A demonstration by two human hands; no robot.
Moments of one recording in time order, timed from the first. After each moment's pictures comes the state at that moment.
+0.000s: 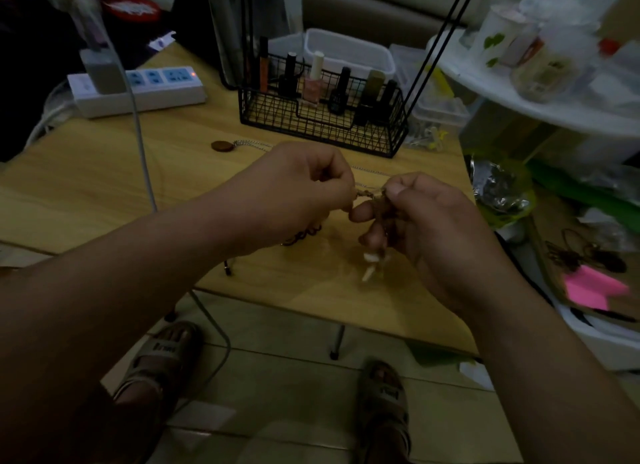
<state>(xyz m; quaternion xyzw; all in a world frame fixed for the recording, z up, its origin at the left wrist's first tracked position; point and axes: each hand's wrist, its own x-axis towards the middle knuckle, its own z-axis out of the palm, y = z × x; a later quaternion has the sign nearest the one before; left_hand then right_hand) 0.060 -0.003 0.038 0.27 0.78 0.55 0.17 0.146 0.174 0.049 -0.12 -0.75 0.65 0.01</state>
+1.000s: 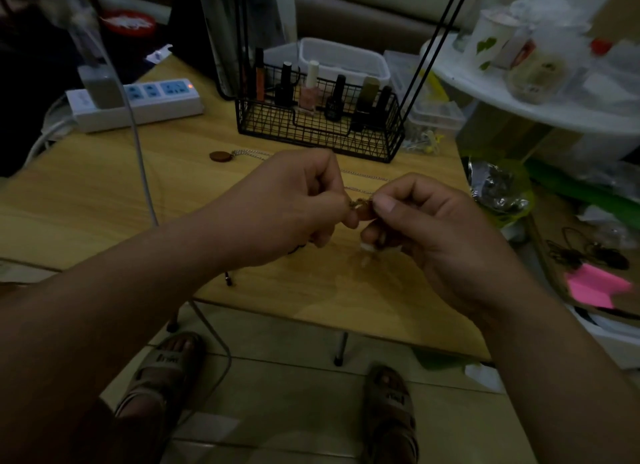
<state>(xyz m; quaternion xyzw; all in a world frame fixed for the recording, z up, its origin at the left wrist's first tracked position) 0.068 -0.009 0.047 0.29 0.76 0.56 0.17 0.148 0.186 0.047 -0.05 -0.77 0.63 0.01</state>
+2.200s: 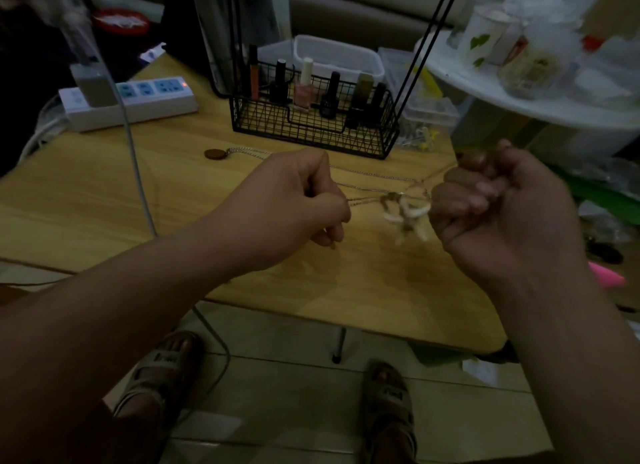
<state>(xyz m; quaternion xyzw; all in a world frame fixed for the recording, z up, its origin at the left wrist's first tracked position) 0.075 0.000 0.038 0.26 0.73 0.60 0.17 0.146 0.208 0.072 -0.18 -0.36 0.91 0.09</state>
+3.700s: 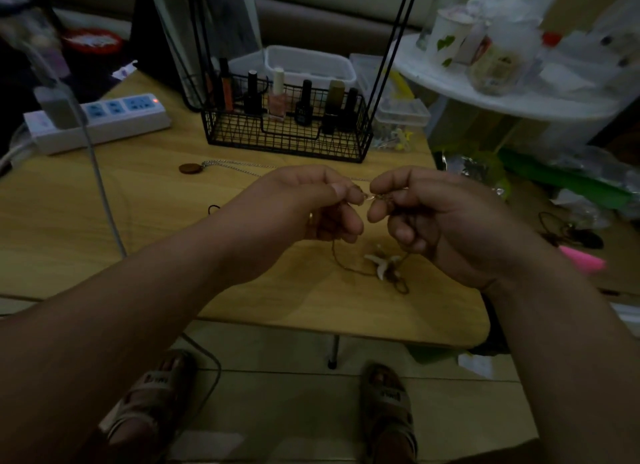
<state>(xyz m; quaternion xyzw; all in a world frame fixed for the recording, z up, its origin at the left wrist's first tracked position) 0.067 0.025 0.035 0.25 0.63 0.67 0.31 0.146 0.219 0.065 -0.13 -0.70 0.70 -0.03</state>
